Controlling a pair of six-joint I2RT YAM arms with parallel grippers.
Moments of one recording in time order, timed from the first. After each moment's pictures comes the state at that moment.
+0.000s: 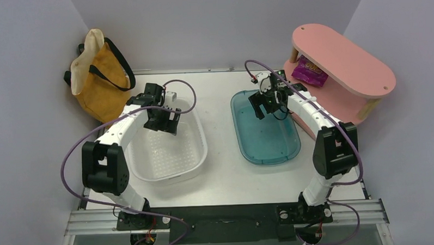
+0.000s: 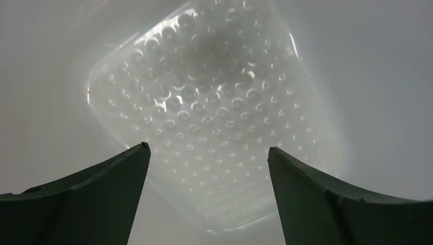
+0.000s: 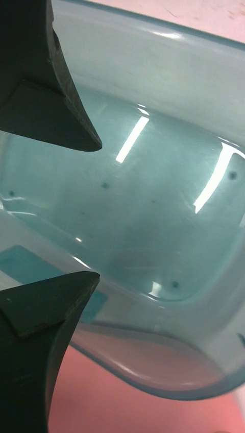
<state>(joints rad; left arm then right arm) -0.21 1.59 1.25 -0.84 0.07 0.05 0.25 1.68 1.36 -0.67 -0.15 -0.30</state>
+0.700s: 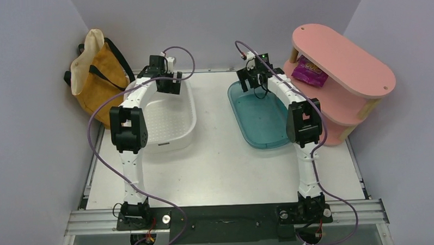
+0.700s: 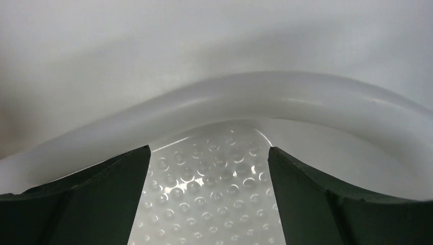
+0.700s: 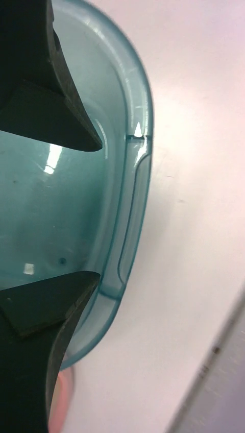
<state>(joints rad) -0.15 2.21 1.91 -0.60 0.03 0.04 0.25 2.30 1.98 -0.49 -0.08 -0.20</state>
